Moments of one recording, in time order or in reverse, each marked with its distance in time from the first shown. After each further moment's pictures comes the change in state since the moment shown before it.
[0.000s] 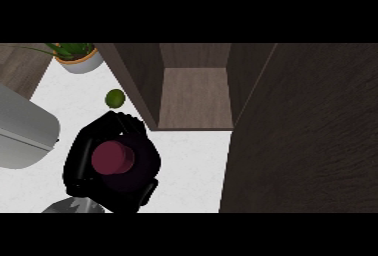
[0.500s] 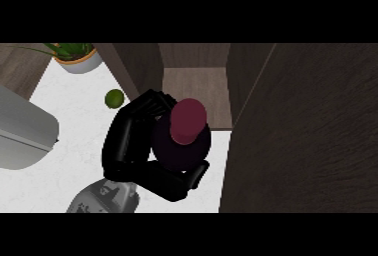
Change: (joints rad) left arm -0.213 -0.098 -0.110 0.057 -0.084 0.210 0.124; right arm -0.008 0.007 -0.008 0.003 -0.003 0.004 0.003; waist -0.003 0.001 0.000
